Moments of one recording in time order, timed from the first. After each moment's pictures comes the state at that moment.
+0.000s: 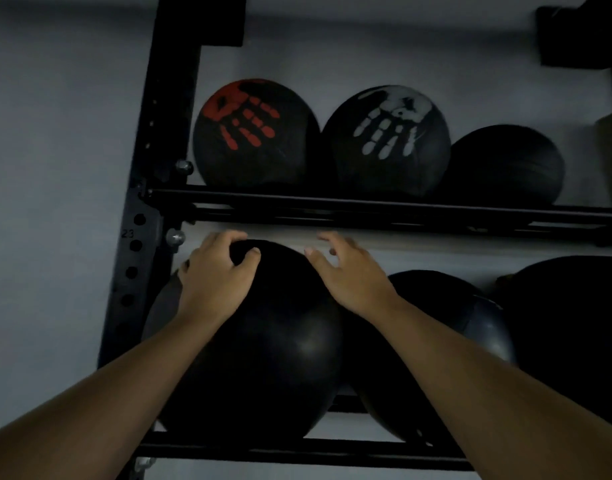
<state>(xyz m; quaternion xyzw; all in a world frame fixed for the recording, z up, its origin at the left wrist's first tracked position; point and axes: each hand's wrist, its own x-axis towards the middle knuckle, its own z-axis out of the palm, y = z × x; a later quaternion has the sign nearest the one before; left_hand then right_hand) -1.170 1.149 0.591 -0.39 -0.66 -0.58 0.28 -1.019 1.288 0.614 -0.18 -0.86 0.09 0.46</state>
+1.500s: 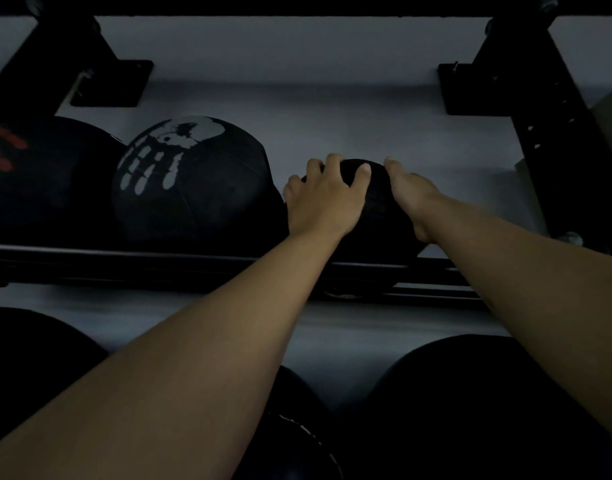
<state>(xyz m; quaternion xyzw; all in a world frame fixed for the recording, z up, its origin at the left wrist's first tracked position) -0.885 1.511 0.805 -0.47 -0.60 -0.51 0.40 -0.794 1.619 0.847 -0.16 -0.73 0.31 0.59</state>
